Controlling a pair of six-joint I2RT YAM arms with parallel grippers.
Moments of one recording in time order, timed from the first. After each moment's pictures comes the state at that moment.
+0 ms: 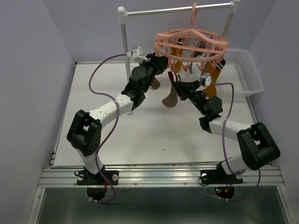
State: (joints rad) left arm -0.66 1.72 1.32 0.64 -0.22 -0.79; right arm 0.42 1.47 0.65 1.27 -0.30 0.39
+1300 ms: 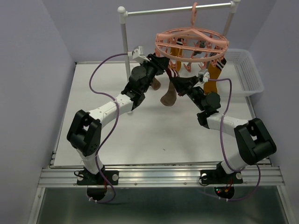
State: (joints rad) left arm -0.66 1.72 1.32 0.63 -0.18 -0.79; right arm 0.42 1.52 0.73 1.29 -0.31 0.36
